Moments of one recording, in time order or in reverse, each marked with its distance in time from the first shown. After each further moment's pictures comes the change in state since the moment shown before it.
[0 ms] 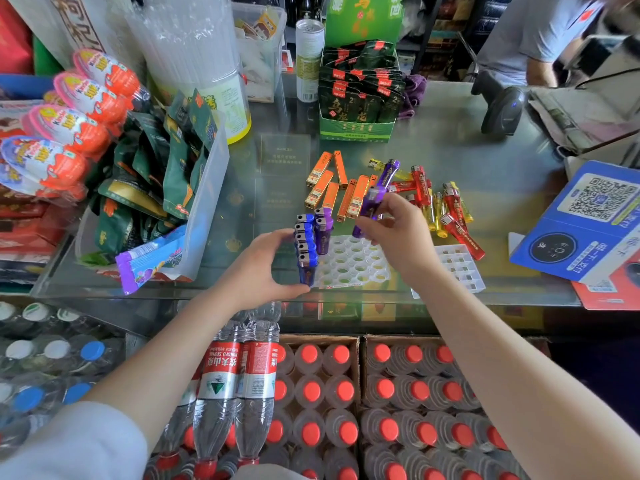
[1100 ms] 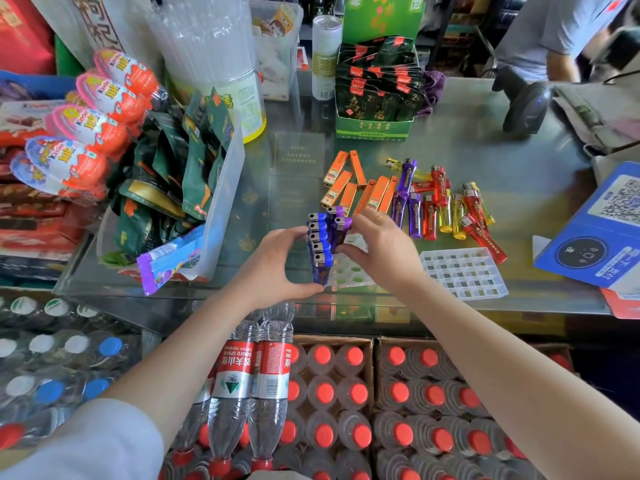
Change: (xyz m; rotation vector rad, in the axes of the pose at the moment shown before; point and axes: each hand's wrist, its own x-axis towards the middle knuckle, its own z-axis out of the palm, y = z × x) left_hand 0.005 -0.014 0.000 0.038 0.002 -0.013; right_hand 0.003 0.017 0.038 -0.591 -0.110 -0.410
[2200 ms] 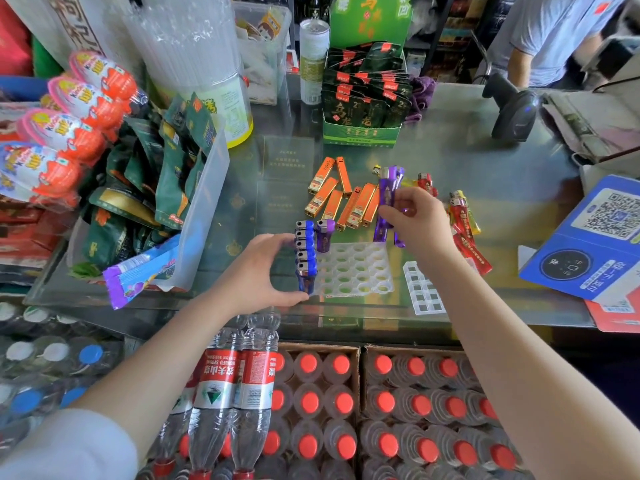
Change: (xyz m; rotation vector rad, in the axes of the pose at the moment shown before) left_hand 0.005 0.013 -0.004 -0.008 -0.032 -0.029; right_hand 0.021 0.040 -0.050 0.561 0.167 0.536
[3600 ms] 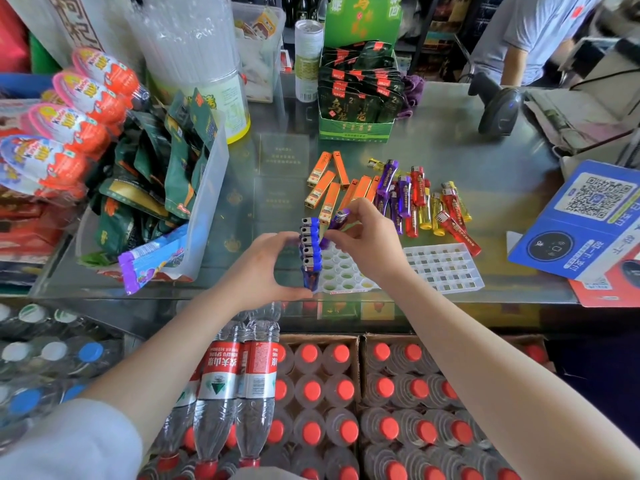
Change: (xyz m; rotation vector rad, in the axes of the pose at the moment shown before) left_hand -0.009 -0.004 0.005 -0.014 -0.009 0.058; right_hand -0.047 -0.009 0.048 -0.114 -0.155 -0.160
